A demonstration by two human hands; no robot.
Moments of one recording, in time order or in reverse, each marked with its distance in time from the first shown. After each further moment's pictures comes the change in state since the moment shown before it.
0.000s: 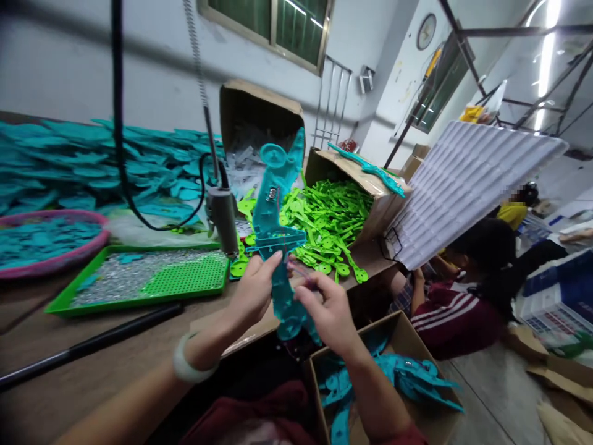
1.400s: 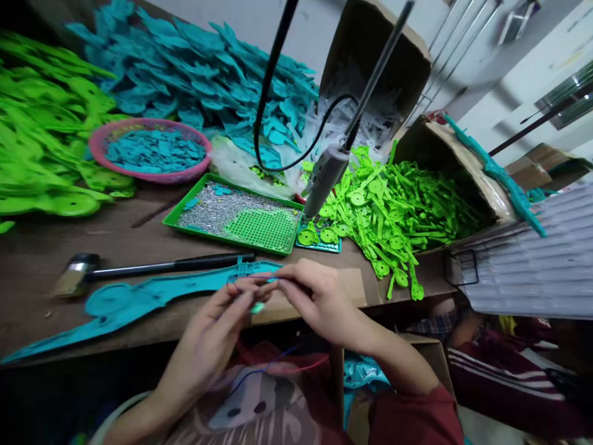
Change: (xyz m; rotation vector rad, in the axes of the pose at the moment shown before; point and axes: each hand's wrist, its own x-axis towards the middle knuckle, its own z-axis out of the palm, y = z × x) left_hand -0.093 -0.016 -0.146 -0.076 0.328 -0.100; right_hand 0.059 -0.006 0.113 -0.115 -0.661 -0.224
